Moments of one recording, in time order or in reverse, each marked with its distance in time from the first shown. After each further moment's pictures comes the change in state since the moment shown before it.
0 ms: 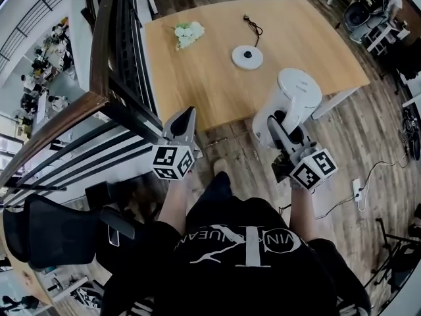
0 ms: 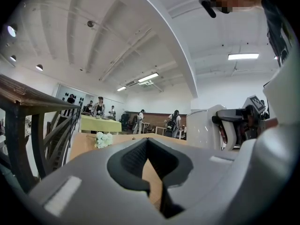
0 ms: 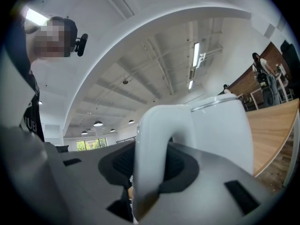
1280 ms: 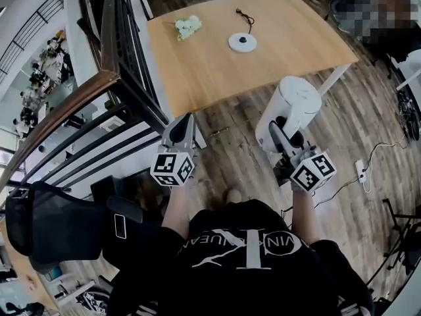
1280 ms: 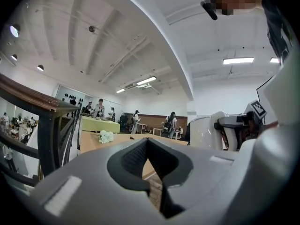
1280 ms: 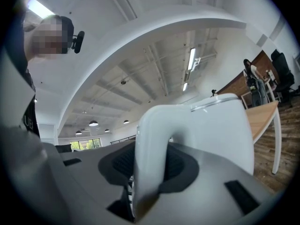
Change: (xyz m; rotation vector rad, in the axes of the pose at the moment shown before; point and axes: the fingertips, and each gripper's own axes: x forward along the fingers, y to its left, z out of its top) left arm -0.132 -0.040 -0.010 0.001 -0.020 -0.022; right arm -0.100 0.095 -0.041 0.007 -0.011 -0.090
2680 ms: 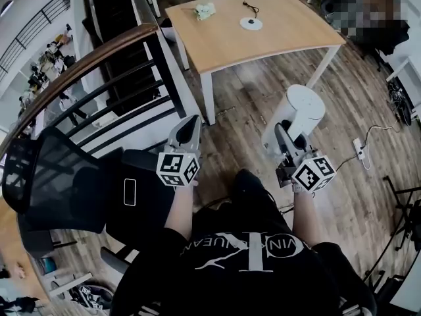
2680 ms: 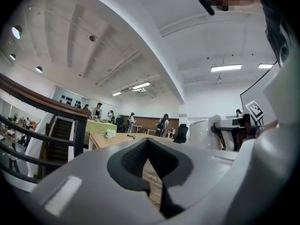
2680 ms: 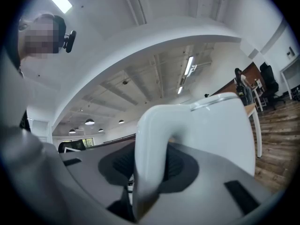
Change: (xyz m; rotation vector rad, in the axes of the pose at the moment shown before) left arm -0.289 -0.043 -0.016 0.009 -0.035 -0.062; right arm -0.160 0.229 -0.086 -0.016 -0.027 -0.108
